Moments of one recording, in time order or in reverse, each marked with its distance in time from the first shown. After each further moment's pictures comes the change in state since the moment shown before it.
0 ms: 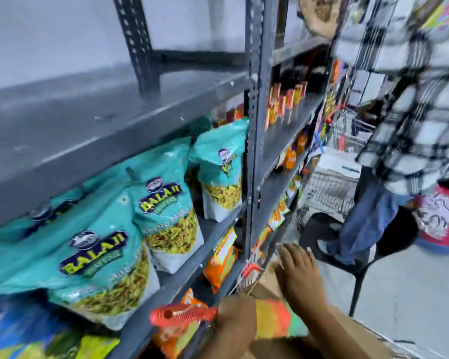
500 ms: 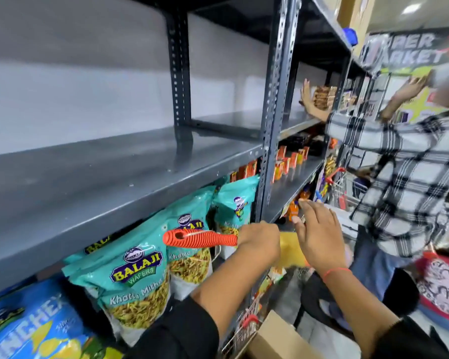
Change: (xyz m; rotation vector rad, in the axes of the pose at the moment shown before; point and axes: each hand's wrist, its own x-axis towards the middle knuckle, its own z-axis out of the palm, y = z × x) left_hand -0.069 0.013 -0.199 0.015 0.558 0.174; right_hand 0.090 -0.026 -0.151 0.048 0.415 -0.062
